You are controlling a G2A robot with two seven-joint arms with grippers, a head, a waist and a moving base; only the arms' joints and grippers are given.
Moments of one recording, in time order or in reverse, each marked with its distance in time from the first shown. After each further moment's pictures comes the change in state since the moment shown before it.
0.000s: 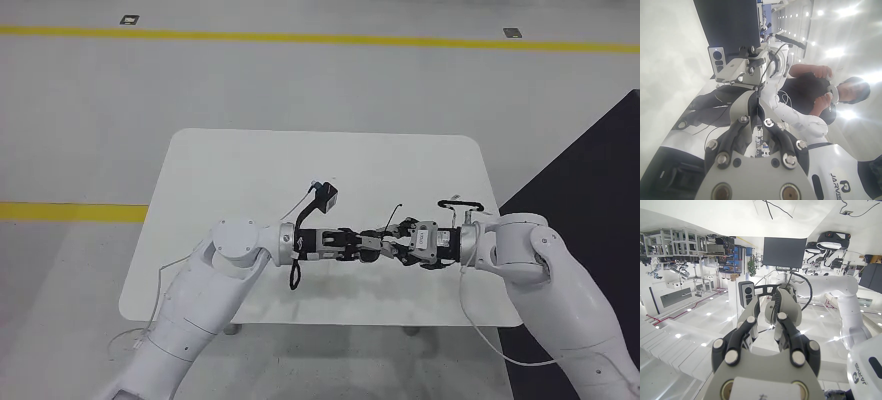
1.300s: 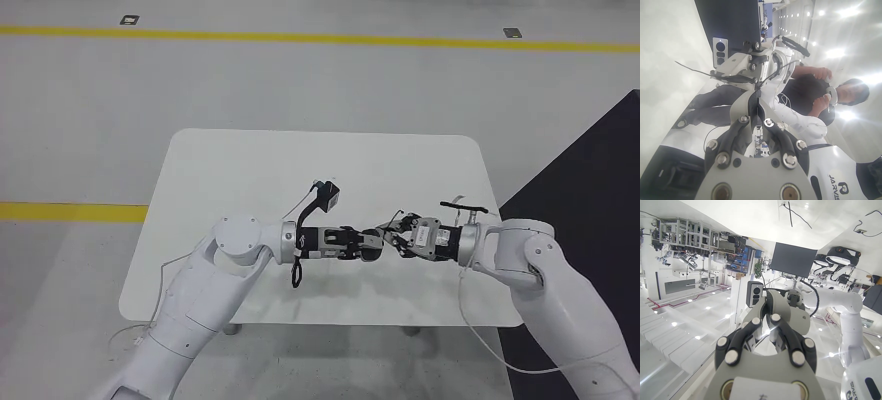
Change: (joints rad) left arm -0.020 -0.001 0.016 0.014 -0.003 0.013 0.012; right arm -0.042 0.008 0.021 -0.064 -0.225 -0.097 0.145
